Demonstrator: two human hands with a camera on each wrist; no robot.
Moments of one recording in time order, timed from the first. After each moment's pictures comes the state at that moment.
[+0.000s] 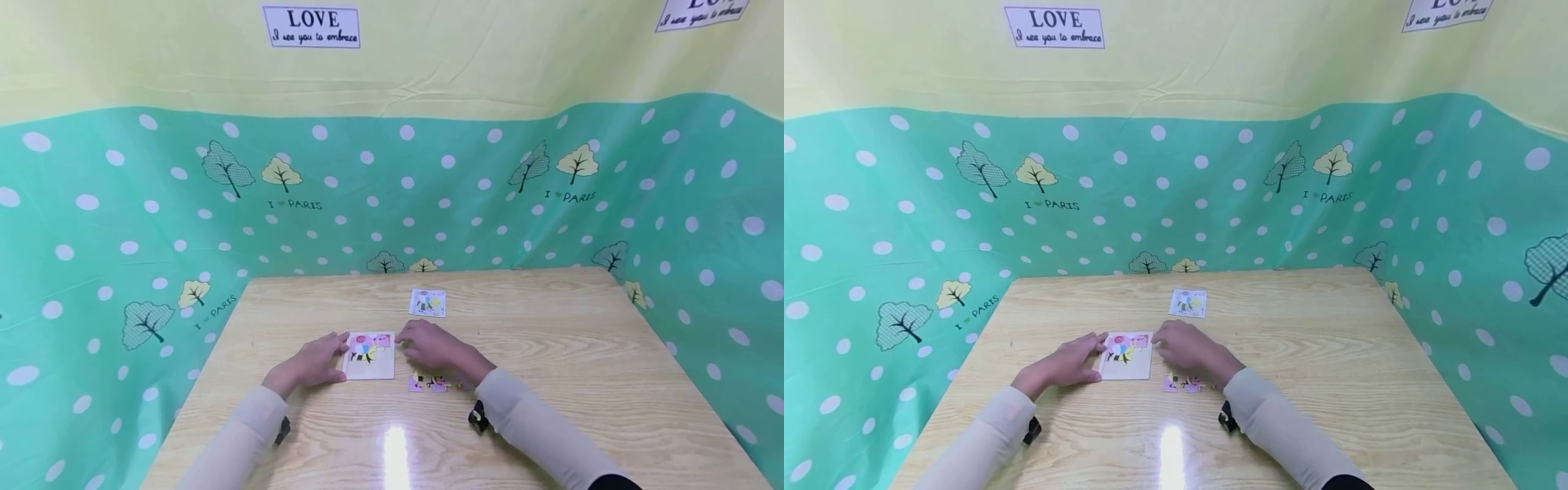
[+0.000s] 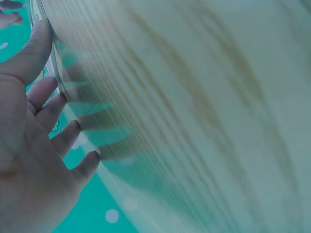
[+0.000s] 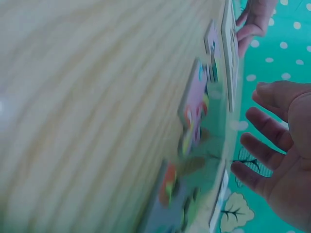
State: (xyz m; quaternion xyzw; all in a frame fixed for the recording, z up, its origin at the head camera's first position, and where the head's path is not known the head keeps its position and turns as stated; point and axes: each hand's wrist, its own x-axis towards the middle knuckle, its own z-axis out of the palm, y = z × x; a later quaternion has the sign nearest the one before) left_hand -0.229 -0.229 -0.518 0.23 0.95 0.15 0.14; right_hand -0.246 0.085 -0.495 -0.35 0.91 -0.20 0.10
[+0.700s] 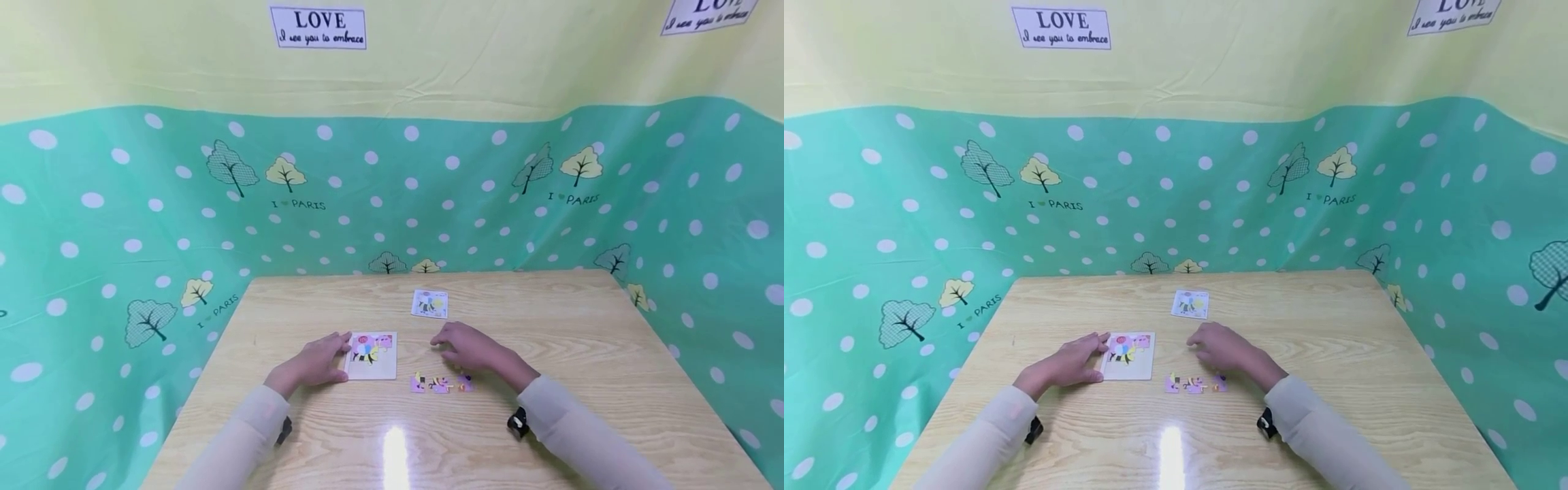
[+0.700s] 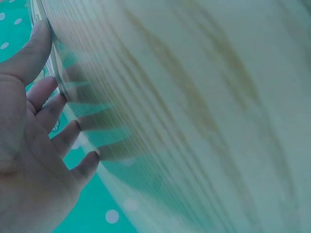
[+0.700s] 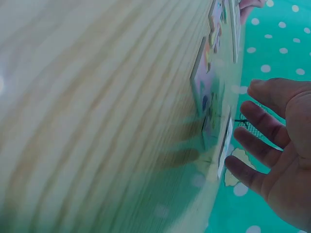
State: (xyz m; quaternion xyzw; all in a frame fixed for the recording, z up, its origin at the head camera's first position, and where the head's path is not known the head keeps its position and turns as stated) left_hand -0.231 -0.231 -0.520 0.23 0.95 0.16 0.14; right_hand -0.239 0.148 -0.491 -0.33 0.92 -0.19 0.09
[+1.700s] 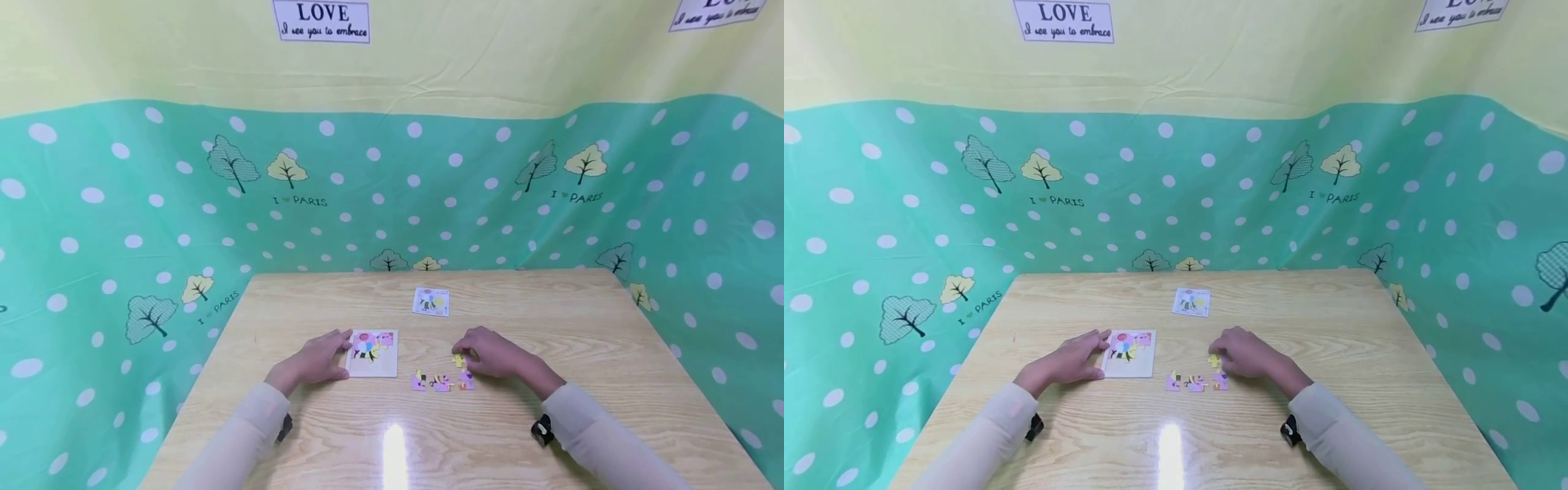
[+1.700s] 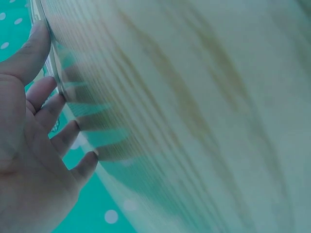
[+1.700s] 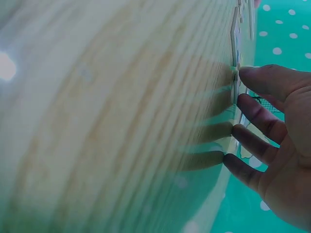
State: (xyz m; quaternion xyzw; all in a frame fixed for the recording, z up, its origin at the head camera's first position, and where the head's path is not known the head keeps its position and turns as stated) left_hand -0.231 -0.232 -0.519 0.22 0.95 0.17 0.14; right_hand -0.230 0.189 -0.504 -0.34 0.92 -0.17 0.08
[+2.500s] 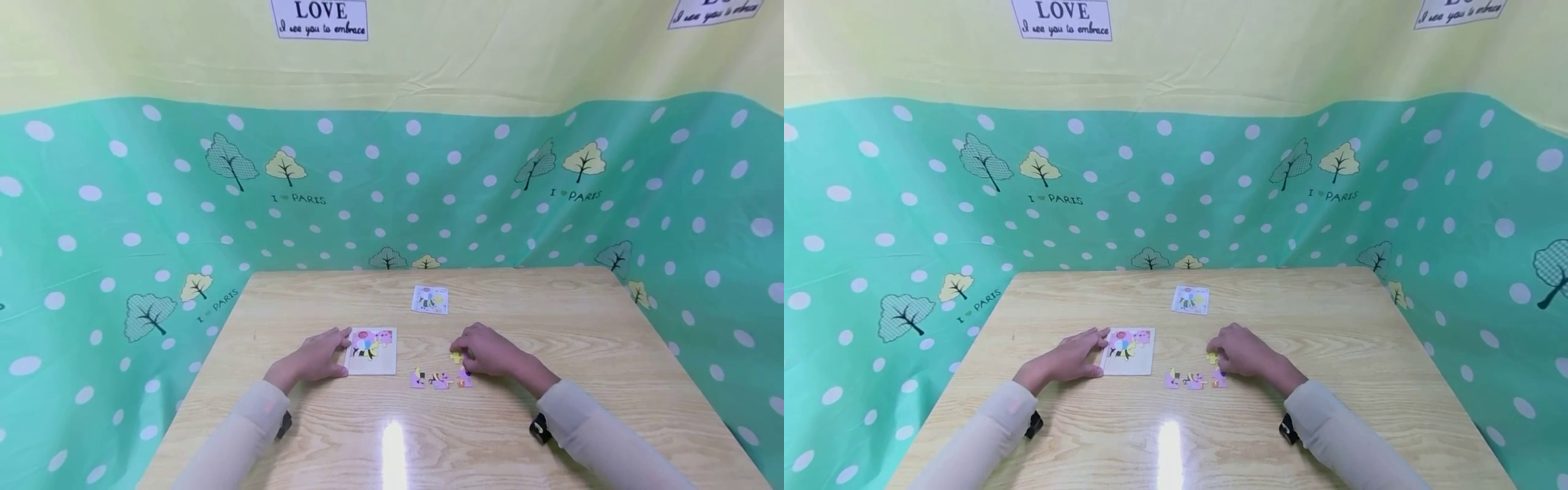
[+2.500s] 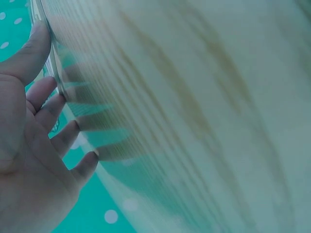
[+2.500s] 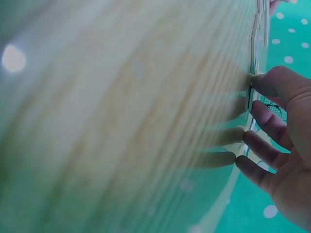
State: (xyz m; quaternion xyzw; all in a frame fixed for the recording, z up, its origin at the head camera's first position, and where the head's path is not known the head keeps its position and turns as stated) left_hand -0.232 -0.232 -0.521 0.22 0.95 0.16 0.15; right_hand -0.232 0.186 -0.512 -0.34 0.93 -0.13 0.05
